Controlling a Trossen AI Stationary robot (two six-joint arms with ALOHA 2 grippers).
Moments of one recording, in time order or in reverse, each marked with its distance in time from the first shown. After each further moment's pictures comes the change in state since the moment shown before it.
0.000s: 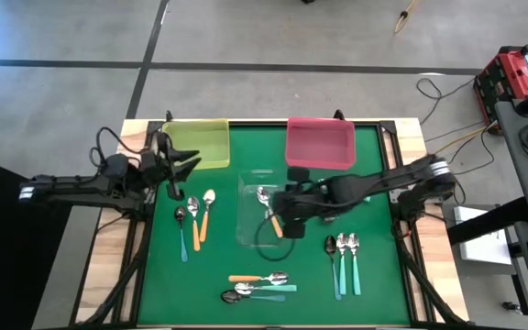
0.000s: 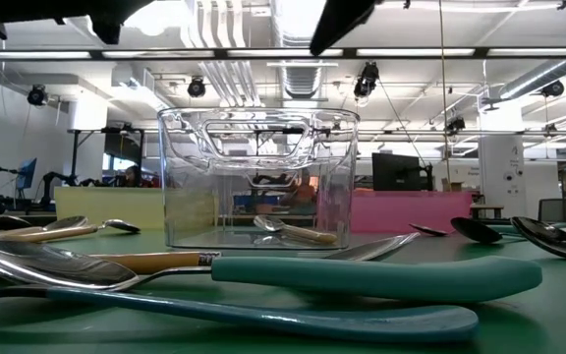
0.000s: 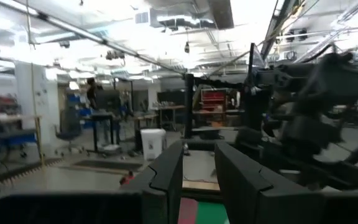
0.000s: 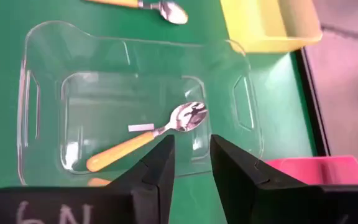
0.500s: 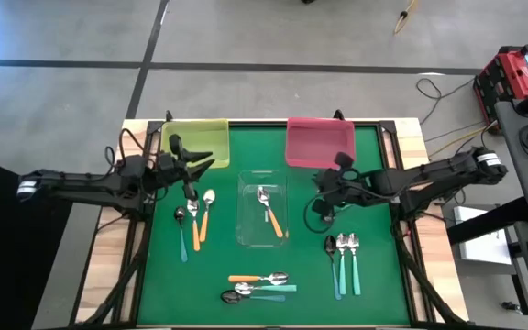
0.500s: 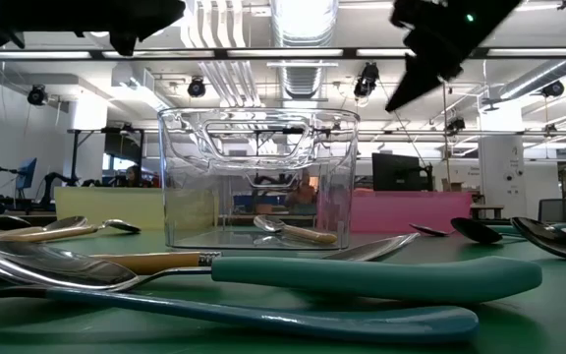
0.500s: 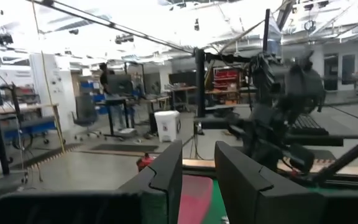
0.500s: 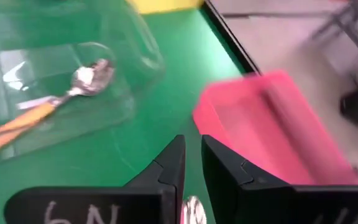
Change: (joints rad) left arm 0.000 0.168 0.000 0.097 -0.056 0.060; right arm -0.081 -0.470 -0.722 0.351 0.223 0.206
